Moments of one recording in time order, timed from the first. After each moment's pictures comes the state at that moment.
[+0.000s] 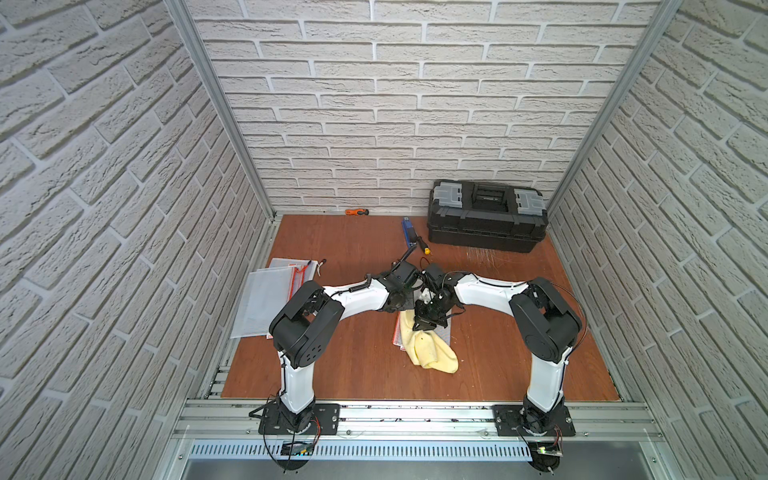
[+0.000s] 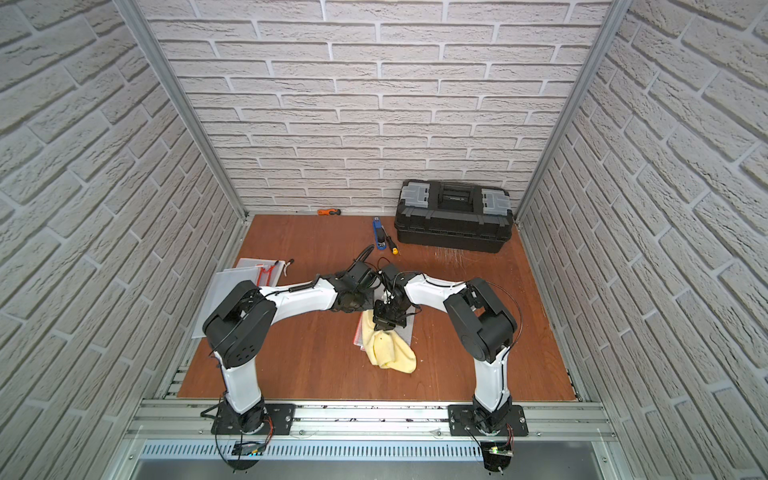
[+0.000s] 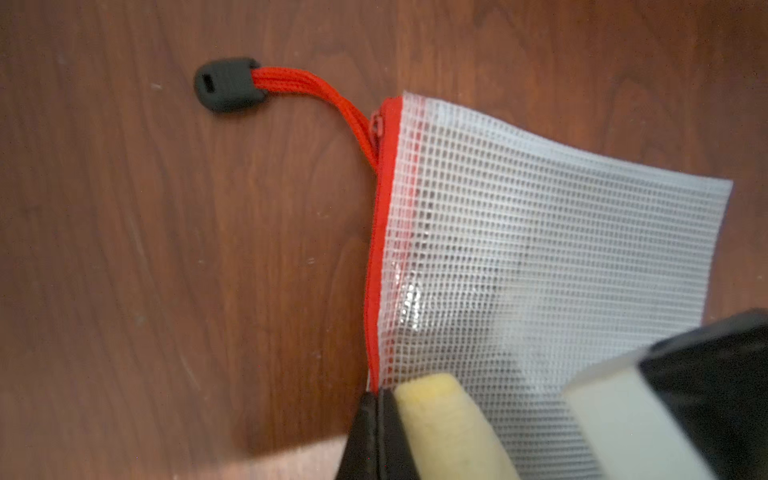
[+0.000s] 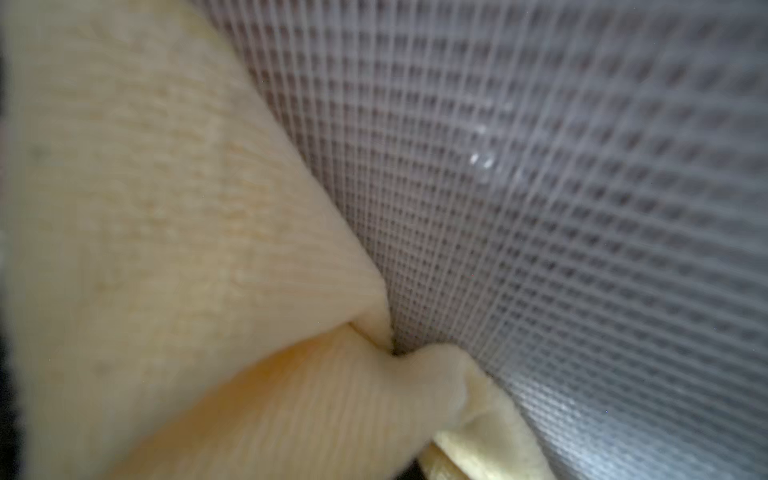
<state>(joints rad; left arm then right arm) -0.77 1.87 1.16 -0.40 -0.11 -0.70 0.58 1.93 1.21 -0.67 -0.47 0.76</state>
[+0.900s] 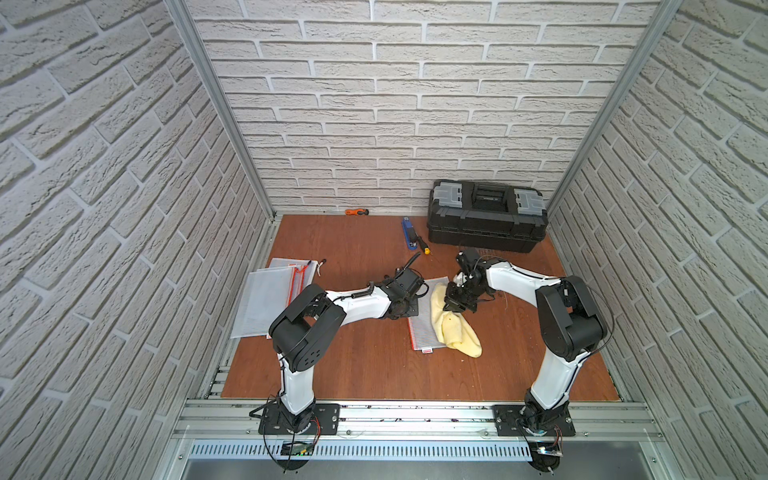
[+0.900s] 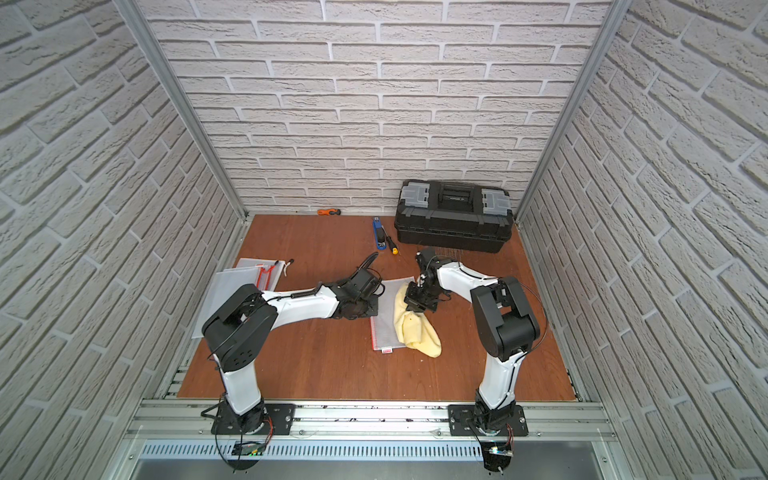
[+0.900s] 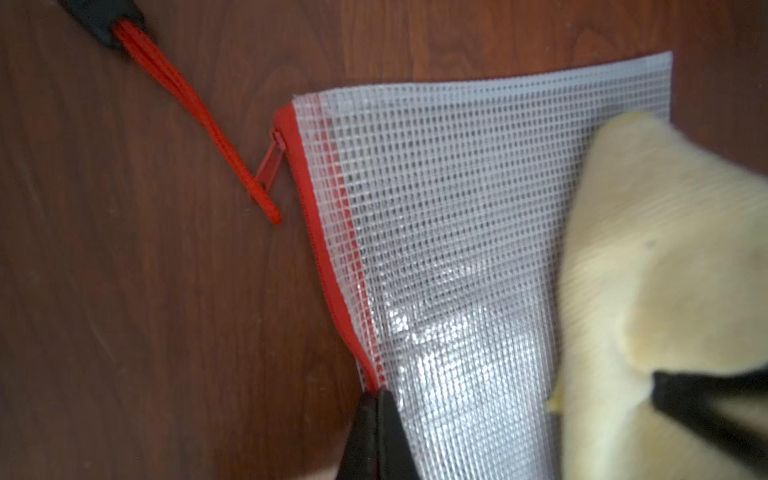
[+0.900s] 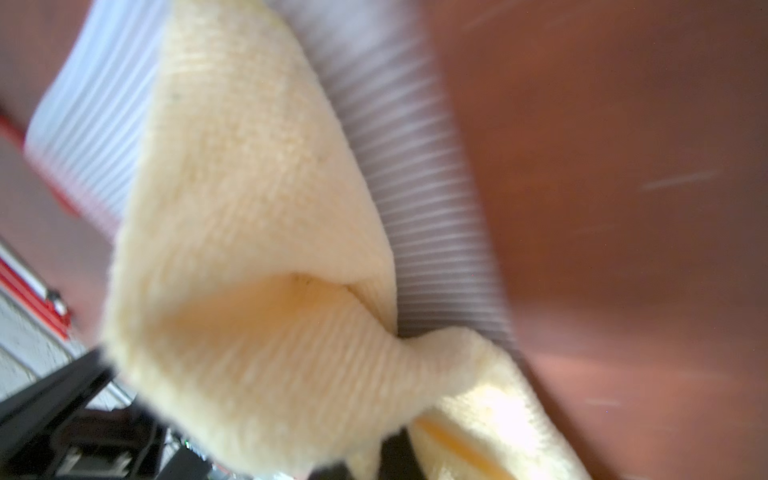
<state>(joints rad) -0.81 1.85 1.10 -0.32 -0.10 -0.74 0.39 1.86 1.20 -0.73 -0.42 0.70</state>
